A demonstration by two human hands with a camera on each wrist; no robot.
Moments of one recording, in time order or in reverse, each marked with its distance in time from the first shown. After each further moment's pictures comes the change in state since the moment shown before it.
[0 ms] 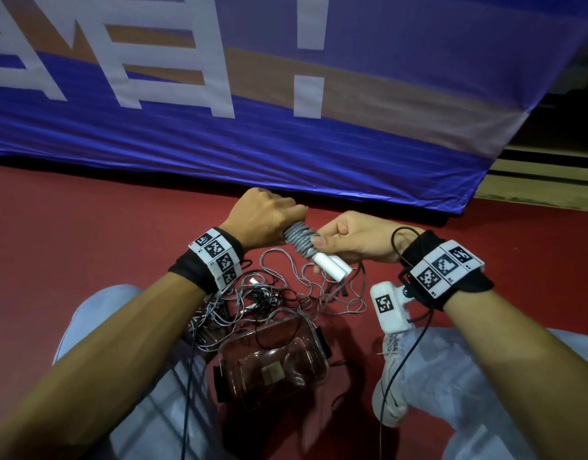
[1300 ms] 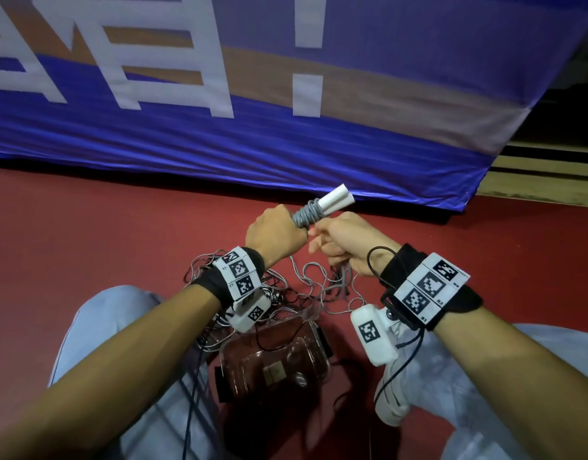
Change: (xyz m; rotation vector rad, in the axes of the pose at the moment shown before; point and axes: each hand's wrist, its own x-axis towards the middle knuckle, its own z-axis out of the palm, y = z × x) left_hand 0.019 0.042 0.030 -0.268 -0.417 -1.169; right_hand 0.024 -0.009 0.033 0.460 0.584 0.237
